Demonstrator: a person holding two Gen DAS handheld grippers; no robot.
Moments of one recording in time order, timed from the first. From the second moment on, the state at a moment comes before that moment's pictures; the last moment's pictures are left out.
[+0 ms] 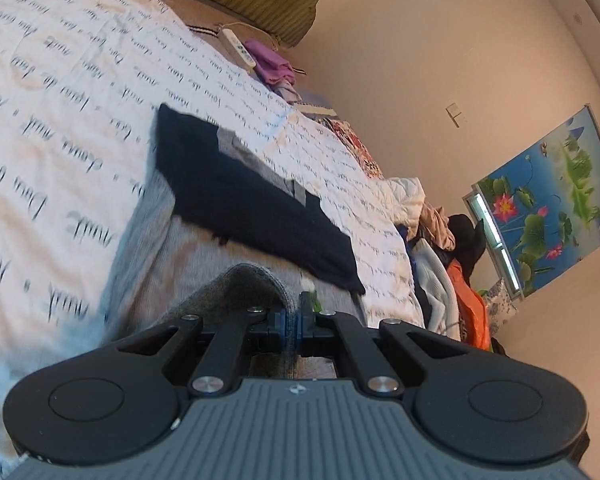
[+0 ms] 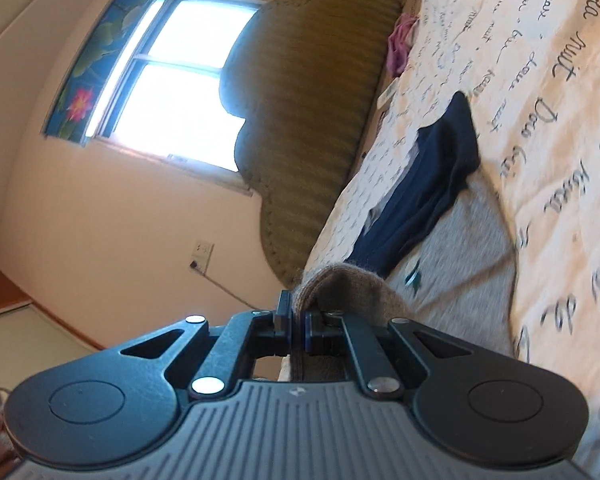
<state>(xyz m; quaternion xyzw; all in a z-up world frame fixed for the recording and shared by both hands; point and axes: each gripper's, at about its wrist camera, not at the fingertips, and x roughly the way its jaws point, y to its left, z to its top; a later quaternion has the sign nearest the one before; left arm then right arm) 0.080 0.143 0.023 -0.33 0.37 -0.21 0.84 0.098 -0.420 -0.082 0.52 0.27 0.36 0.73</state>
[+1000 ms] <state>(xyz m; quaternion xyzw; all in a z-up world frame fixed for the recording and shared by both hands) 0.298 0.139 -0.008 -0.26 0.33 -0.09 0.90 0.352 -0.402 -0.132 0.53 0.37 0.24 0.73</state>
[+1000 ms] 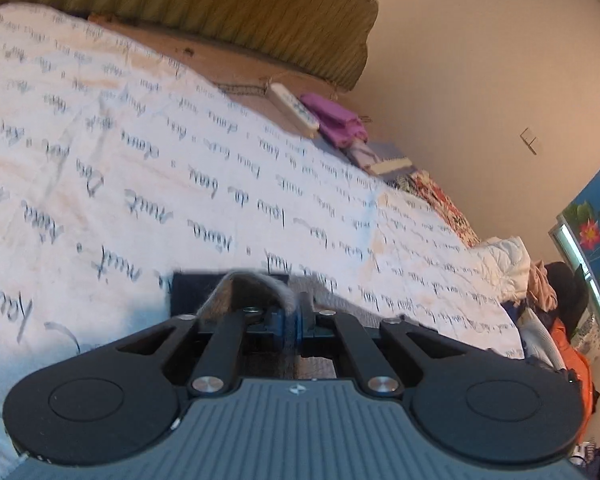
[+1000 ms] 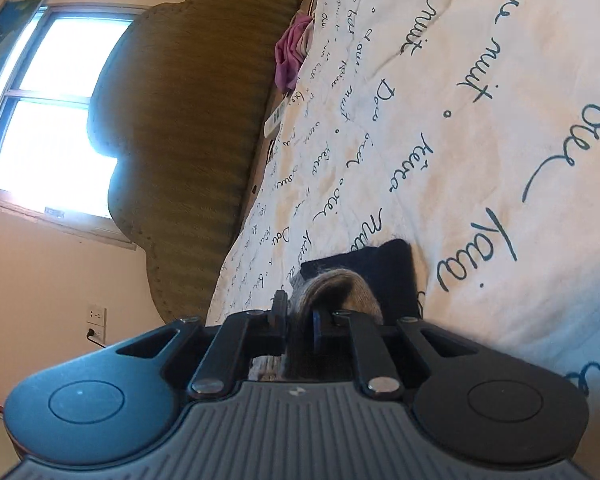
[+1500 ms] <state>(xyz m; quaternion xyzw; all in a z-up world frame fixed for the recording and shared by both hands) 0.317 0.153 -0.018 -0.19 0.35 -0.04 0.92 0.365 -0.381 -0.082 0.27 0.39 0.19 0.86</state>
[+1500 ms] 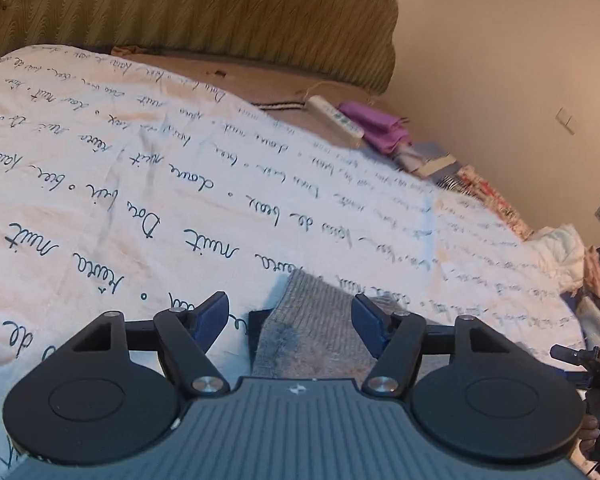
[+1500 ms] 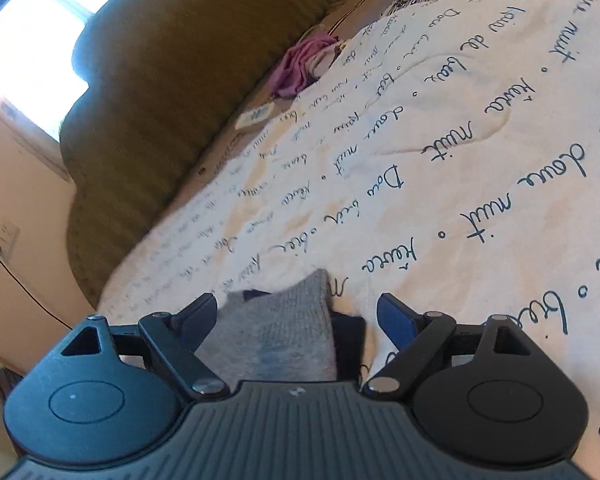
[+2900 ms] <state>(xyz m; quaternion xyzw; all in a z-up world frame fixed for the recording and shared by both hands) 0.243 0.025 -0.015 0.05 0.25 -0.08 0.96 0.273 -0.299 -0.042 0.12 0.30 0.20 0.92</state>
